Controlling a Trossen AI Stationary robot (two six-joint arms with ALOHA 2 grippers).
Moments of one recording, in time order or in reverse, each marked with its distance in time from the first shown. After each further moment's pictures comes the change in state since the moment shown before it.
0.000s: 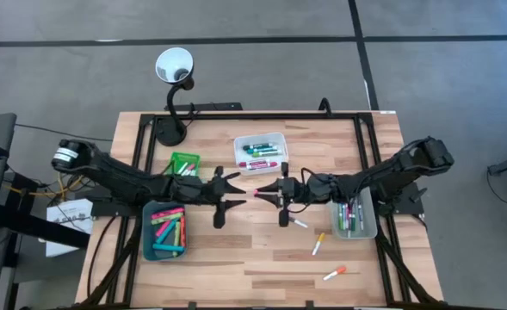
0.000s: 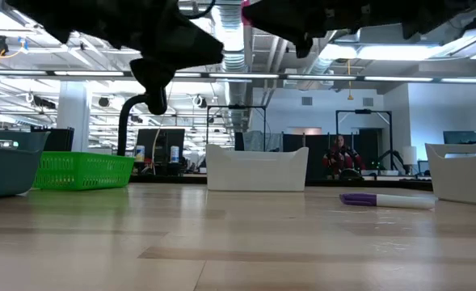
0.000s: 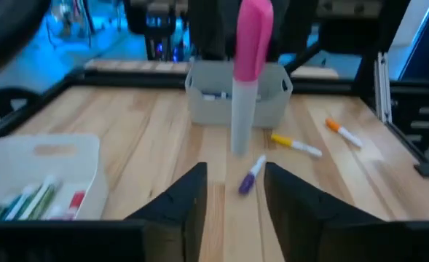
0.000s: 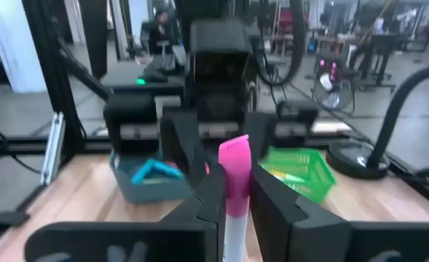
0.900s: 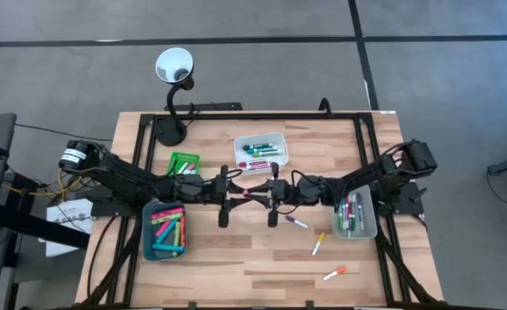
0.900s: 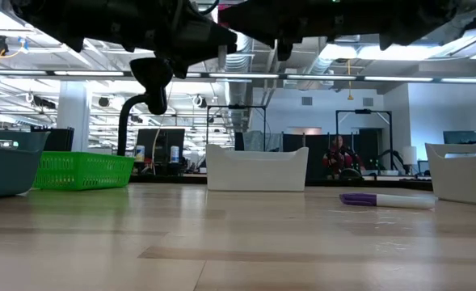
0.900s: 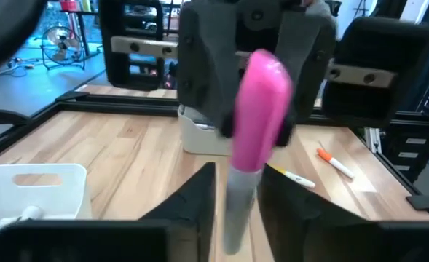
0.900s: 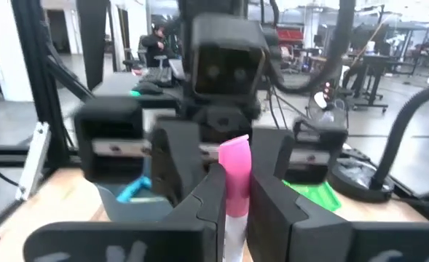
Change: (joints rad) left arm 0.023 0.082 0.001 0.192 0.044 0.000; right arm -0.016 0.154 0.068 0.154 -0.006 -0.053
